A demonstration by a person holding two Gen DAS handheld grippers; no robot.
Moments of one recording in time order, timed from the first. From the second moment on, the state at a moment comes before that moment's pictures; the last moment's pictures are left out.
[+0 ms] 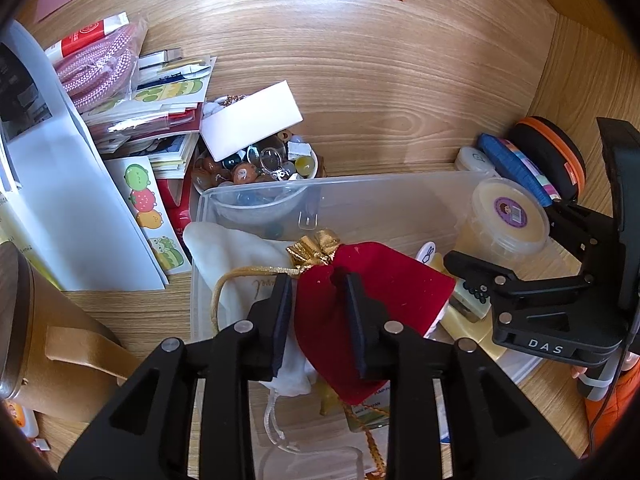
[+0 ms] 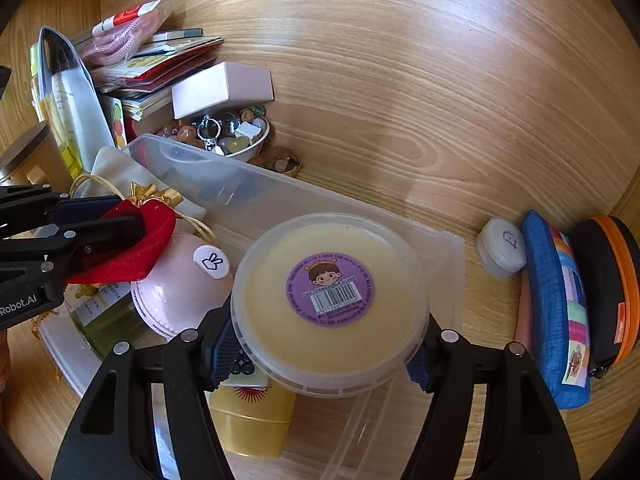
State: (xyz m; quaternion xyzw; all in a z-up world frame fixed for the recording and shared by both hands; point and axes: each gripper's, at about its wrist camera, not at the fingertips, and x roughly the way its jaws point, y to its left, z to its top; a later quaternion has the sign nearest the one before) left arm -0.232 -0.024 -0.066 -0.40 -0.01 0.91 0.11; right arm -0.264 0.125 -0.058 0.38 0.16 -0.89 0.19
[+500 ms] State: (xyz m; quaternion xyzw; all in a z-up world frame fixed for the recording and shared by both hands) left arm -0.229 -0.018 -0.063 -0.39 0.01 0.92 0.10; right arm -0.262 0.127 -0.056 0.39 0.16 -0.88 0.20
